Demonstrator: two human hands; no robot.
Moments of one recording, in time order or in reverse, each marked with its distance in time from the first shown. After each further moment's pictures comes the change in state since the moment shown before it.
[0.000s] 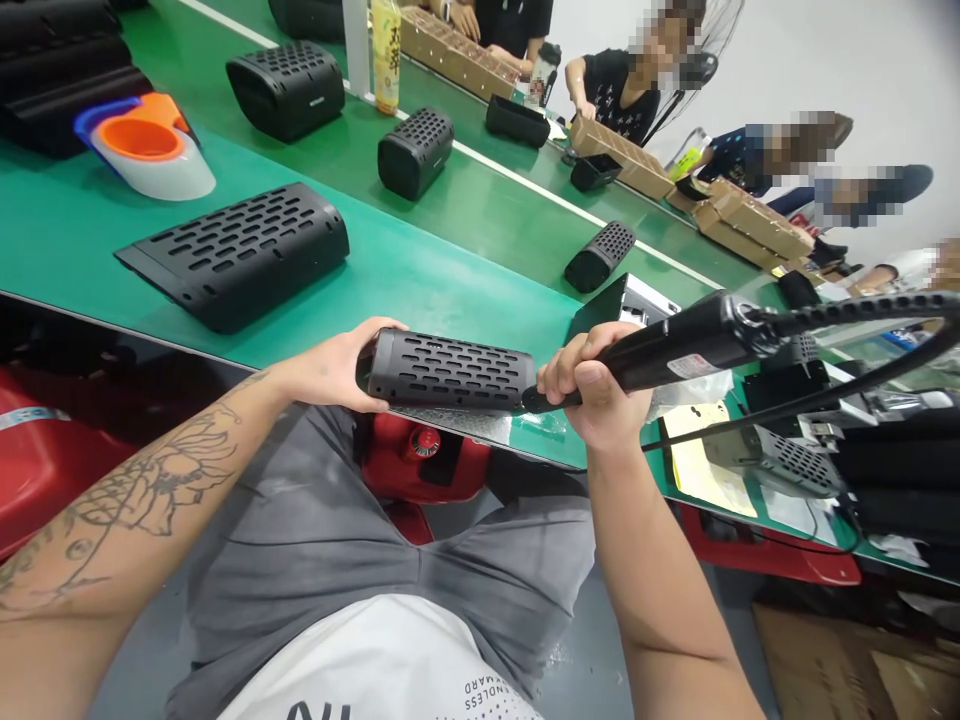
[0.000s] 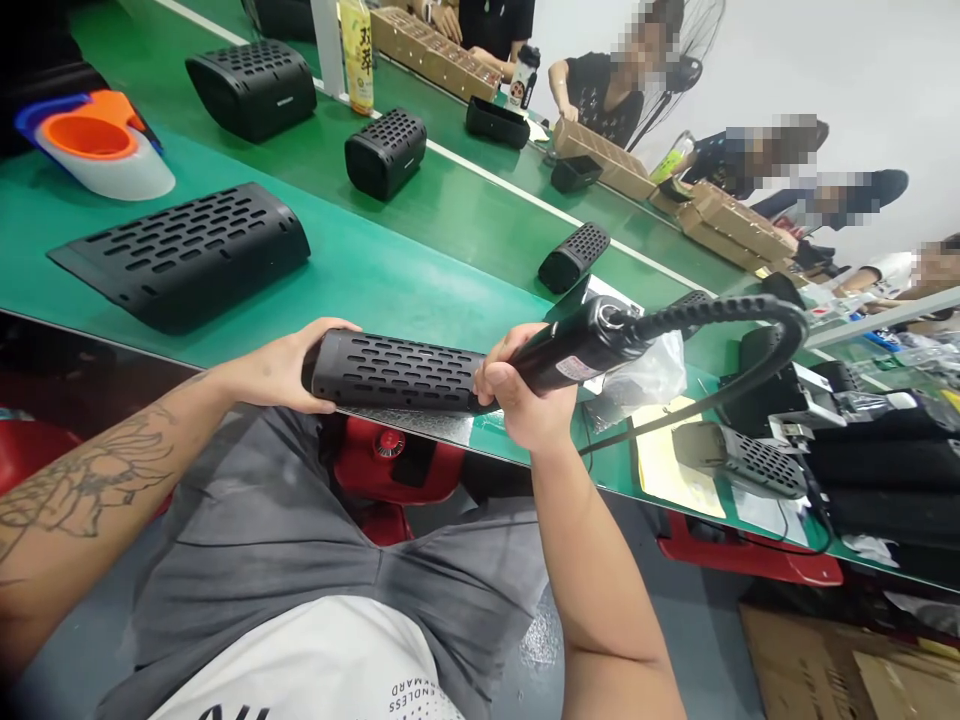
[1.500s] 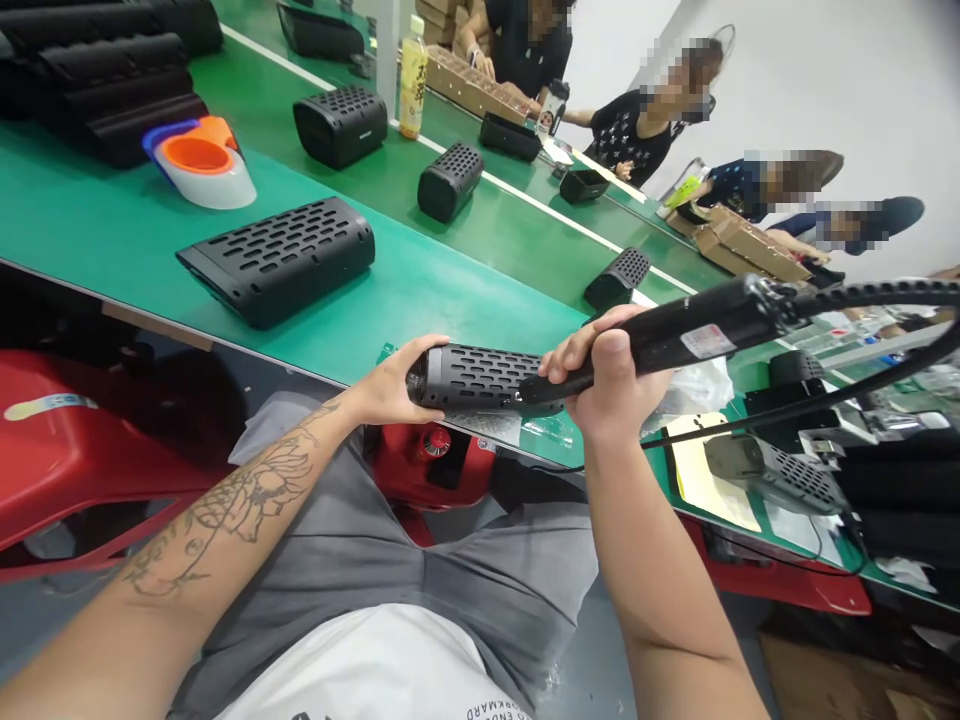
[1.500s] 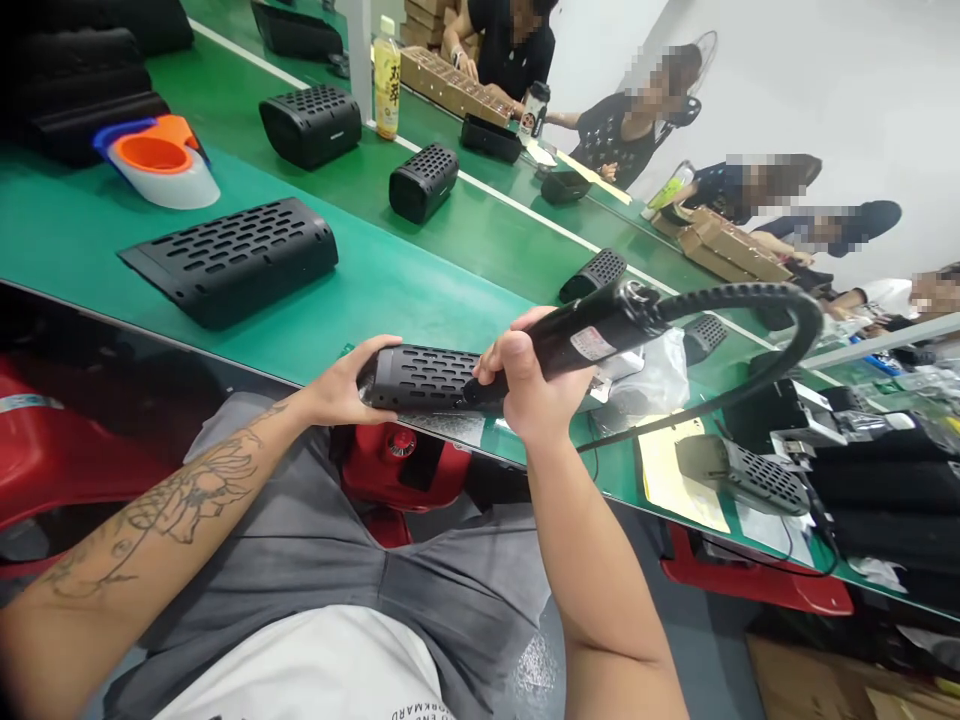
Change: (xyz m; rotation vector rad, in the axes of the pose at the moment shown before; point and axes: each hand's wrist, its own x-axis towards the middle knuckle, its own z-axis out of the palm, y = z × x) left_hand 0.002 -0.004 0.070 -0.096 0.211 0.191; right_hand 0.010 -0.009 0.037 -0.037 0.197 -0.022
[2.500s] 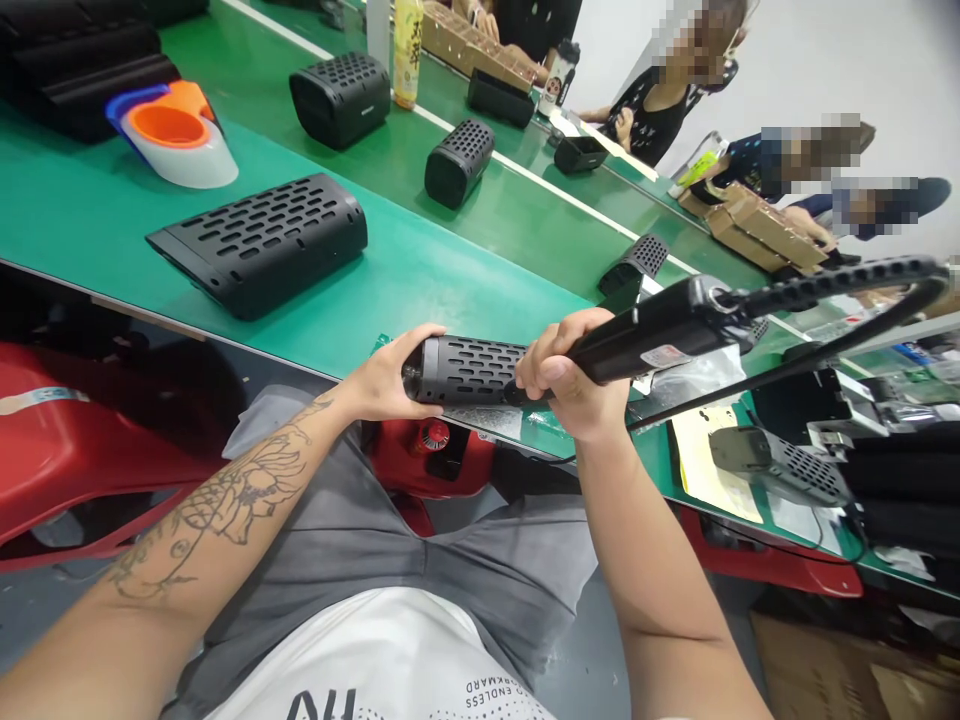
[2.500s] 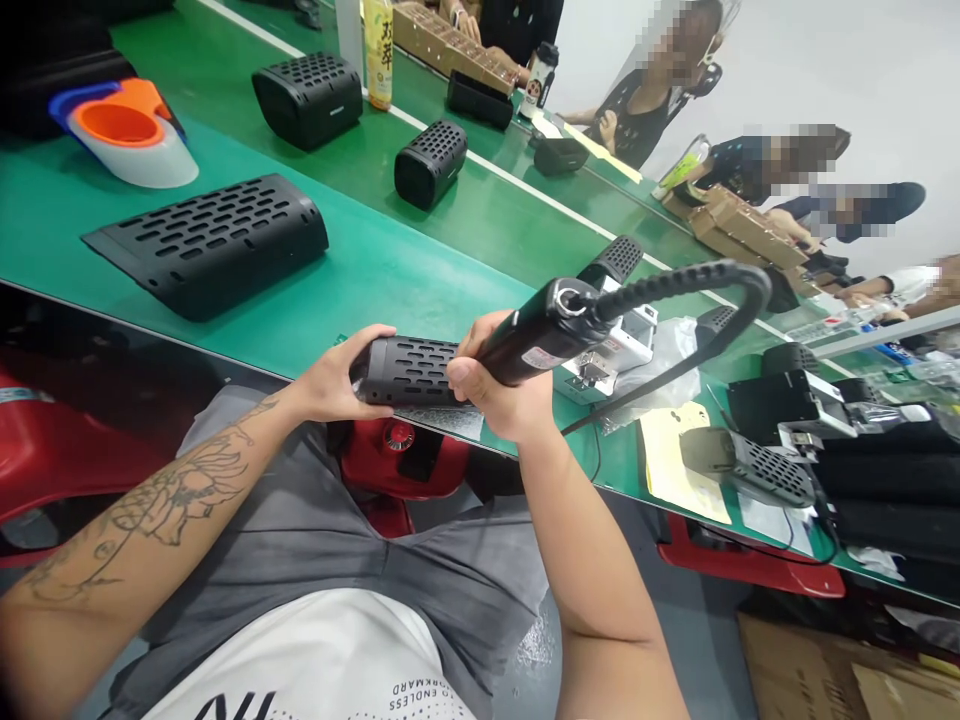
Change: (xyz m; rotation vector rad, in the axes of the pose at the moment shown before) left_hand 0.001 0.003 -0.001 0.059 0.001 -0.021; right_hand -0.006 0.020 -0.006 0.034 -0.321 0.108
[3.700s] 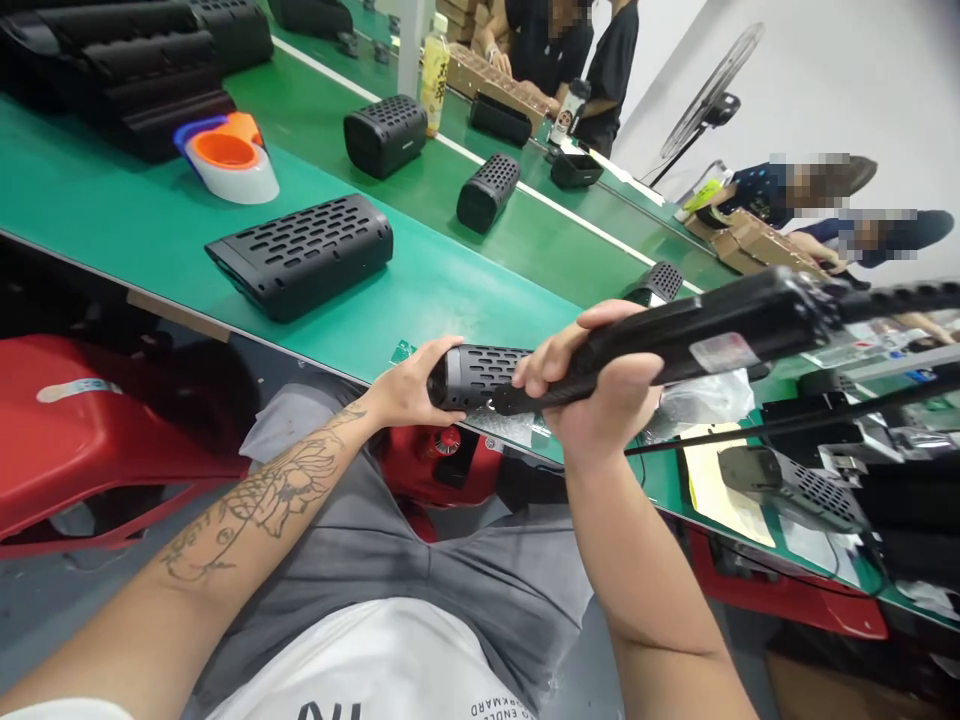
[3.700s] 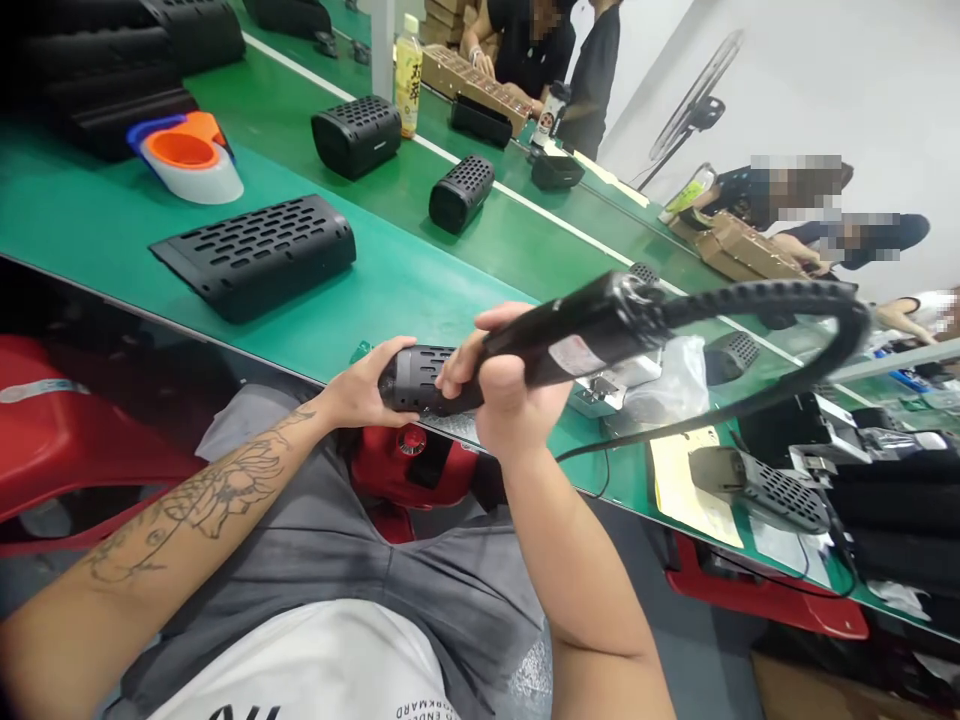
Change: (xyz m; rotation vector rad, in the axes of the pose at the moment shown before) left_hand -0.006 -0.008 0.021 0.042 0.092 0.102; right_hand 0.007 -0.020 0.054 0.102 0.174 -0.241
